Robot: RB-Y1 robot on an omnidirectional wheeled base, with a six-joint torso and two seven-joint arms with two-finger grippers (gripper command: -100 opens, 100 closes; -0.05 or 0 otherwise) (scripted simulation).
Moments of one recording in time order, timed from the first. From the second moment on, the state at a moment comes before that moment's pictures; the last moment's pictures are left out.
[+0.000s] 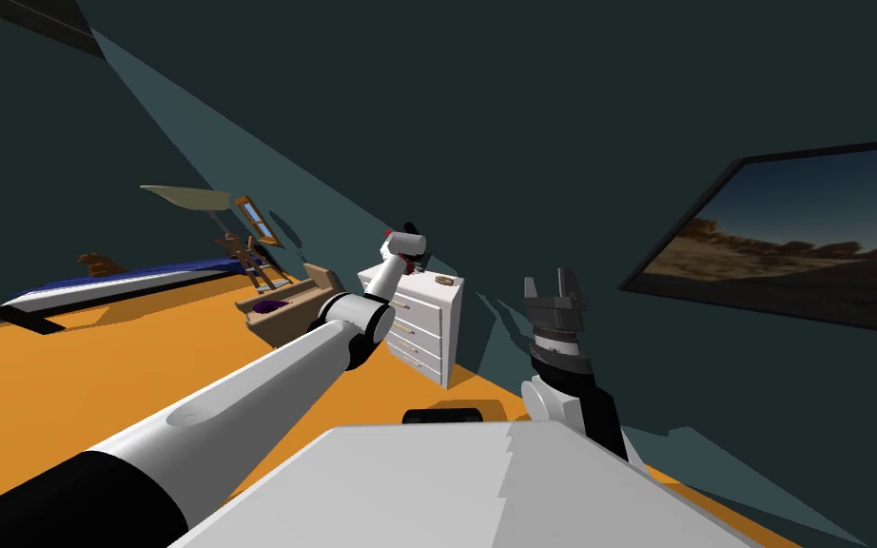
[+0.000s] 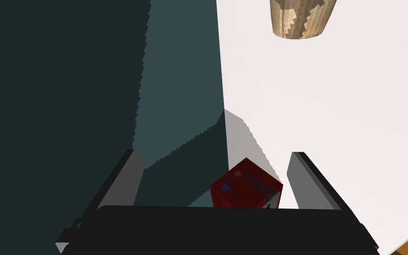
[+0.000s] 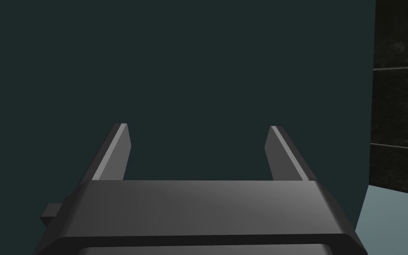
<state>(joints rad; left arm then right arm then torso) -1.27 0.15 0.04 -0.97 0.16 1.27 -0.15 0.50 -0.02 0.07 -2.38 -0.09 -0.51 0.03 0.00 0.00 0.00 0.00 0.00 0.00</state>
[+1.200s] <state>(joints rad) -1.36 0.02 0.07 -0.79 0.20 1.44 -0.13 0.50 -0.02 0.07 -2.38 -0.09 -0.51 0.03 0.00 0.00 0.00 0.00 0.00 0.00</state>
